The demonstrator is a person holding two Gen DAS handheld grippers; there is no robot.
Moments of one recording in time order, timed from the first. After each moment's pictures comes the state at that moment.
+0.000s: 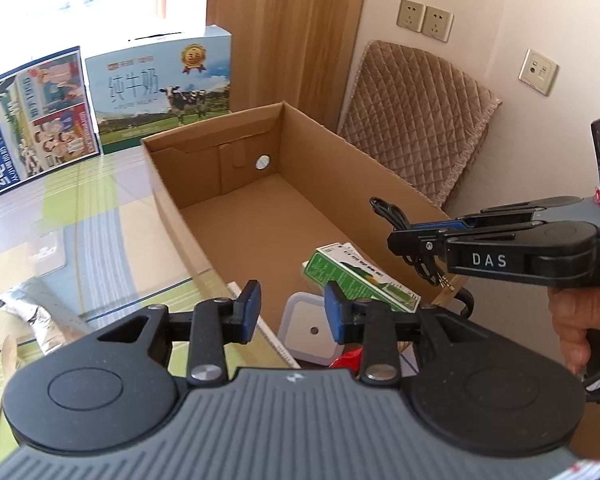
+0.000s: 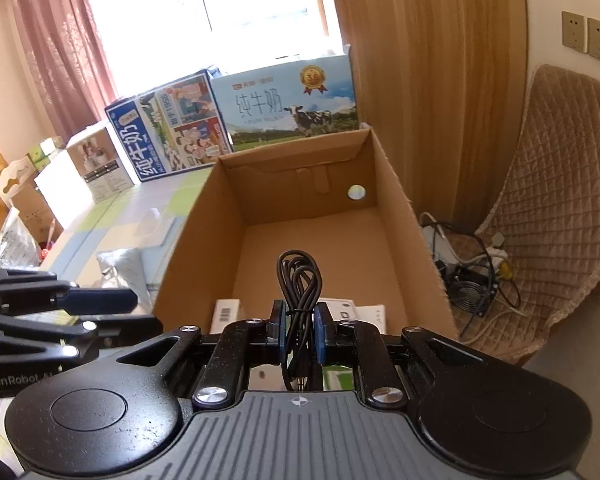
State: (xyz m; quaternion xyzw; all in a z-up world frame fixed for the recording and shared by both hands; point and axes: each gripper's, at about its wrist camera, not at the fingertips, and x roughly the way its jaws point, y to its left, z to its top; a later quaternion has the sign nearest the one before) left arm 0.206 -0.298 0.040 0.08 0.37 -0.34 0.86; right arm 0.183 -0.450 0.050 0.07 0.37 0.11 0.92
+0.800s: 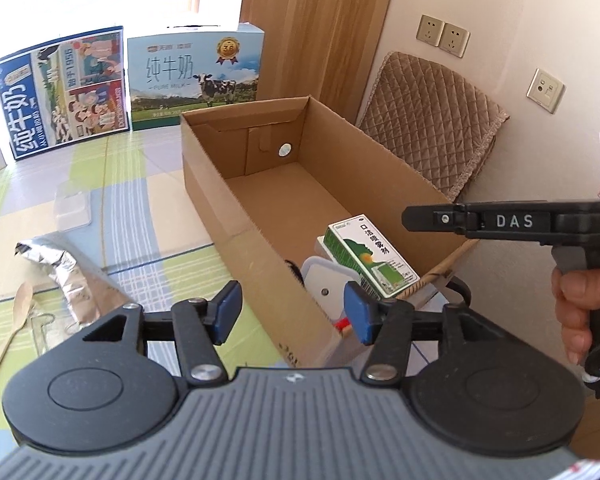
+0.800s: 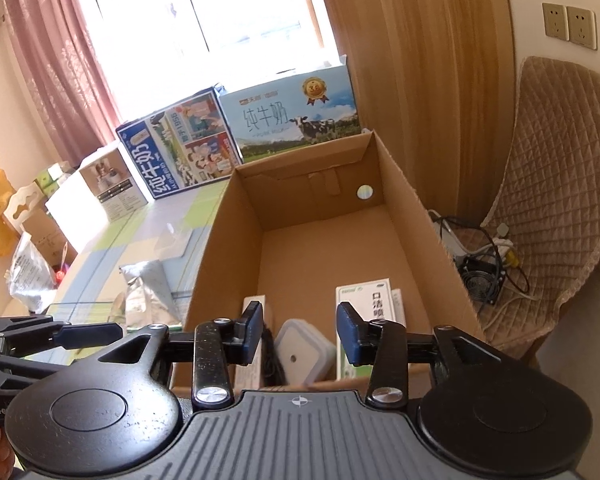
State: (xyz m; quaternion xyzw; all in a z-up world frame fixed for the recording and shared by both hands) left arm 0.173 -0.250 0.036 0.04 0.37 -0.32 0.87; right arm 0.146 -0.441 0.061 0.11 0.35 0.10 0.92
